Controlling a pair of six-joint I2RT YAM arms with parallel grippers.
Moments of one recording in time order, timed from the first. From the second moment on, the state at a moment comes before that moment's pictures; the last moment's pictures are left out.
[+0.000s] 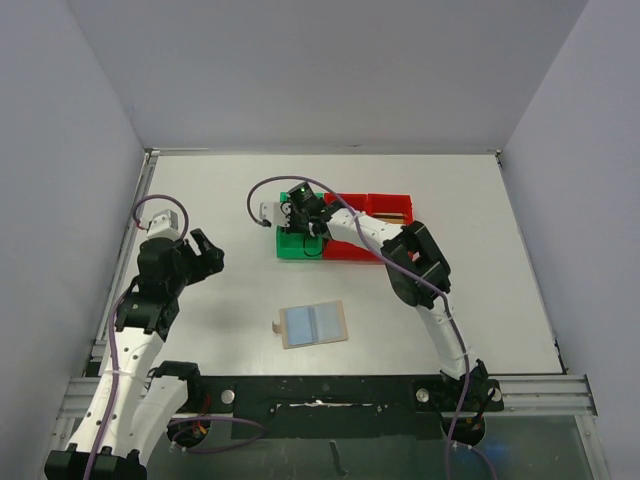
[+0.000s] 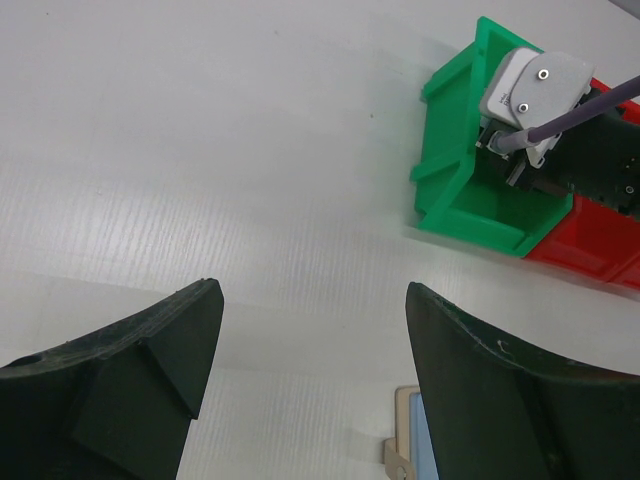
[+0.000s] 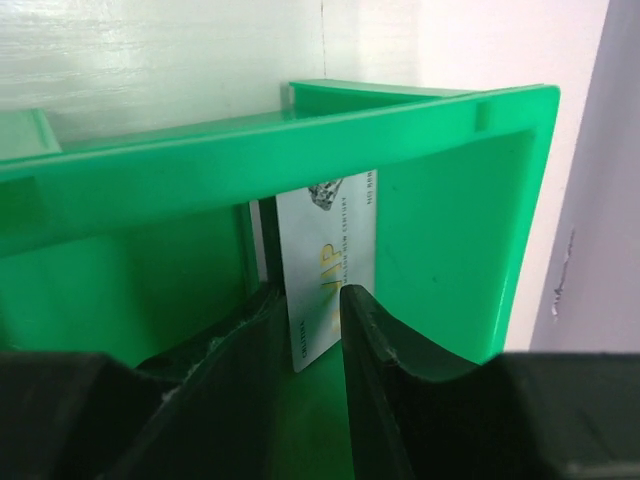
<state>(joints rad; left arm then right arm) -0.10 0.73 0.65 -0.41 -0.02 -0.49 0.73 2.28 1.79 -0.30 0.10 -0.94</state>
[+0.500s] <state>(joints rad) -0.10 0.75 0.65 -0.41 0.00 -0.48 0.72 2.30 1.81 -0.35 0.06 -0.92</state>
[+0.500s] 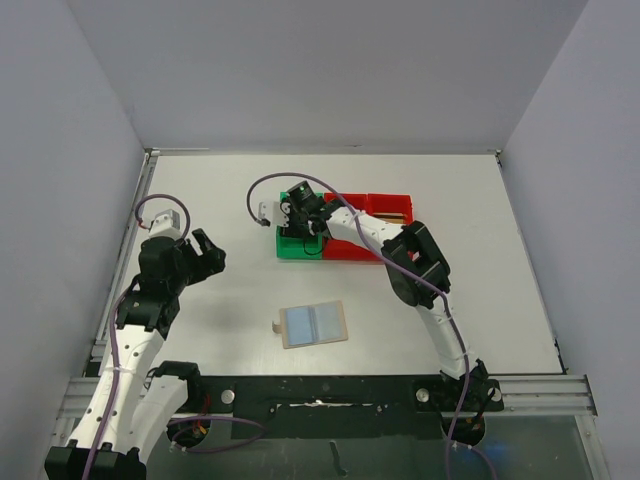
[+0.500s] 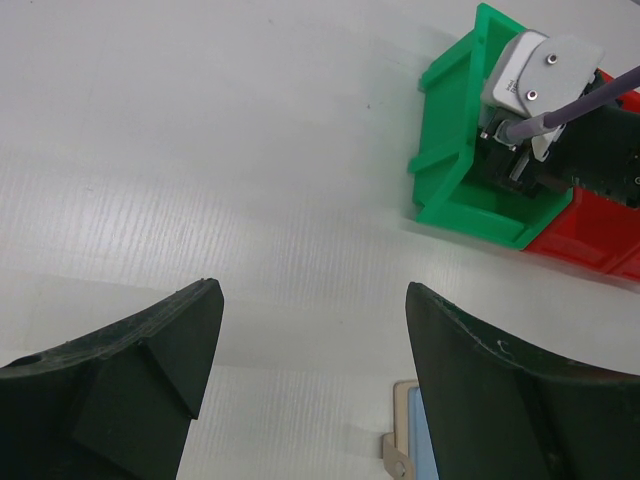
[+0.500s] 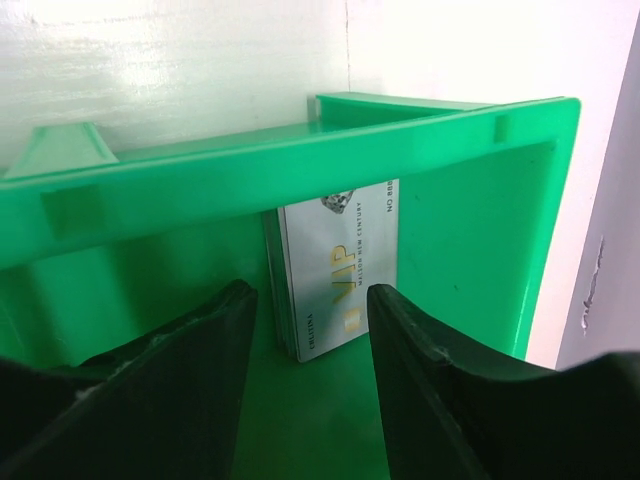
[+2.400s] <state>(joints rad) -0.80 1.09 0.54 -0.28 0.05 -0.91 0.88 1.35 0.55 0.00 -0.01 0.93</state>
